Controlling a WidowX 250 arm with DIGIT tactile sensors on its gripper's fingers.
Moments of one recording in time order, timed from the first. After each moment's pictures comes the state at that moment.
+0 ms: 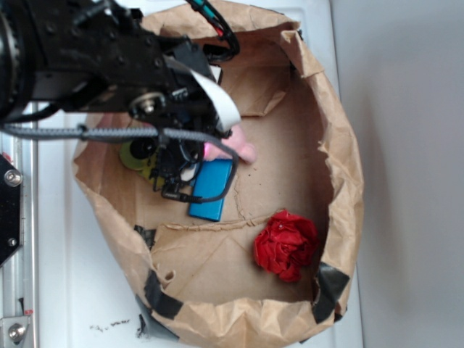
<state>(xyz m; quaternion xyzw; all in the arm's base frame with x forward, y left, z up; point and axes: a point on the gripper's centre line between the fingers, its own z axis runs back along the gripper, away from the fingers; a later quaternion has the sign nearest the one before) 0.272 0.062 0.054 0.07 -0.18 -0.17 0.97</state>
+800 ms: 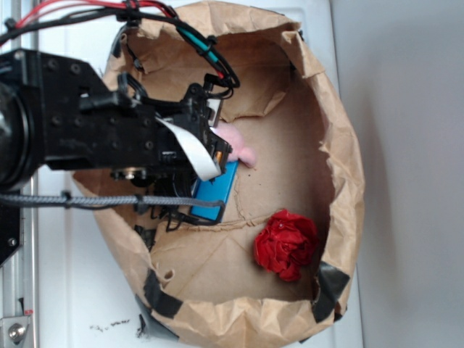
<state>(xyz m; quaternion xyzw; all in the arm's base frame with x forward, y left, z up) 0.262 0.031 0.031 0.08 -0.17 -0.19 0.96</state>
